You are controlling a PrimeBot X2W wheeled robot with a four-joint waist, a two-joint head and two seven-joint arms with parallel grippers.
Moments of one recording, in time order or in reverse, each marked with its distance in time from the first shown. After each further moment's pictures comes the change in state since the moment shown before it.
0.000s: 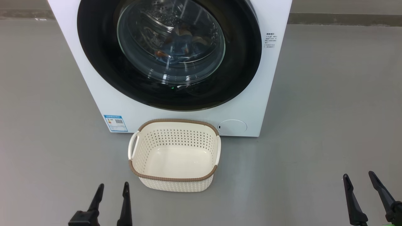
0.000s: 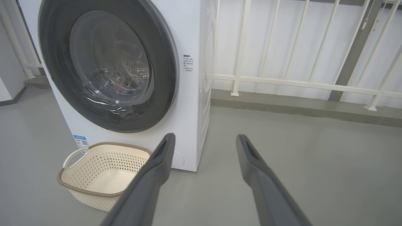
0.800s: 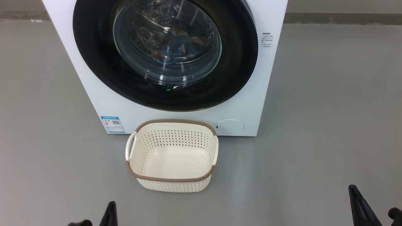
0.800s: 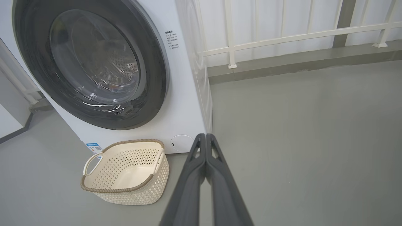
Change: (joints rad) left arm 0.035 -0.012 0.011 0.069 -0.174 -0.013 0.046; right arm -0.004 0.043 0.005 0.096 0.177 0.000 0.049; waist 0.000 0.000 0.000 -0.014
